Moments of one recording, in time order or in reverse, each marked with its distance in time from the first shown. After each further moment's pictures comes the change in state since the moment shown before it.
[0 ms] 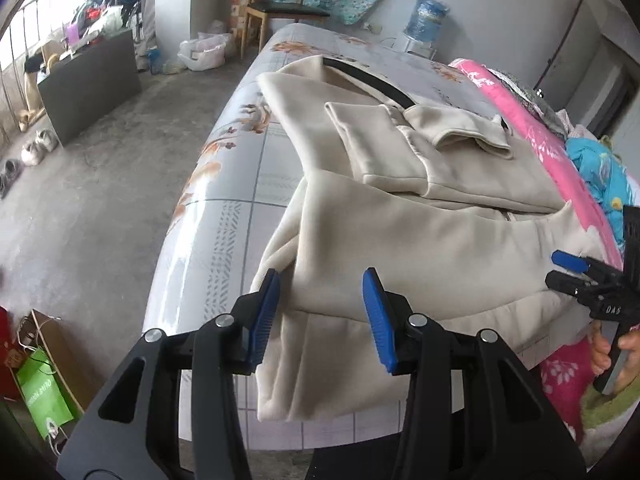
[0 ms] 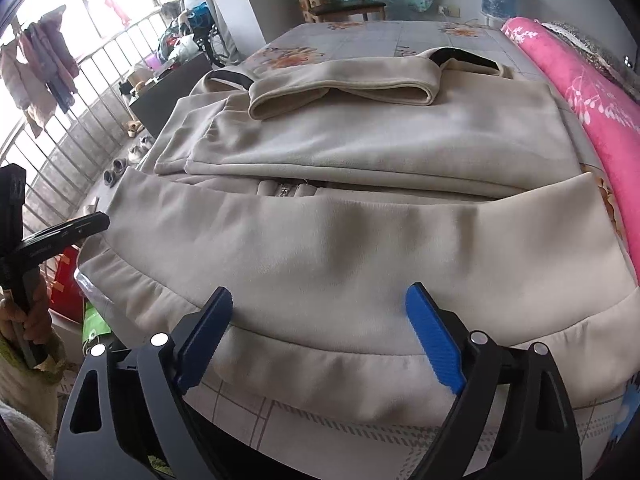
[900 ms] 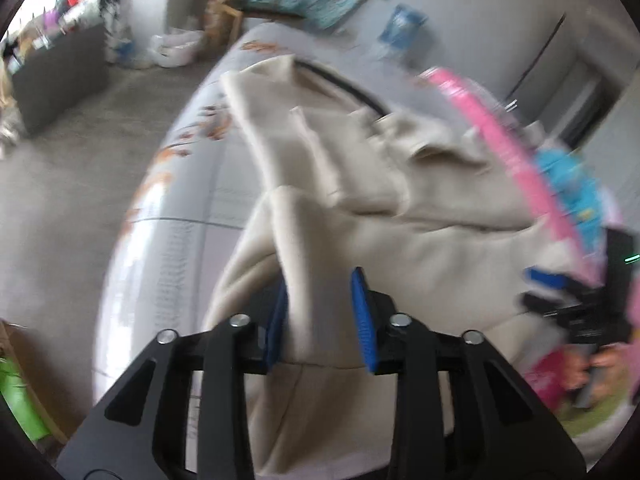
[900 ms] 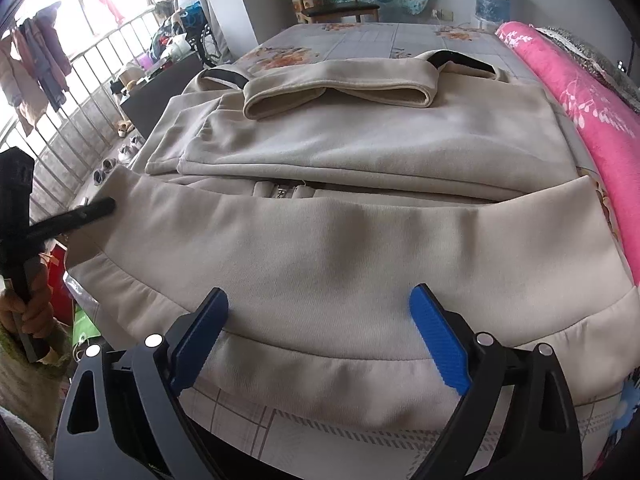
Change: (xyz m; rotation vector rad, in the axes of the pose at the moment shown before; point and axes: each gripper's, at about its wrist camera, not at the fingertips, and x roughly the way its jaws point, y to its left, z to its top) left arm 0.031 -0.018 0.012 0.019 -0.018 -0.073; right arm 0.005 0.004 0.000 -0.003 -0.008 -0.040
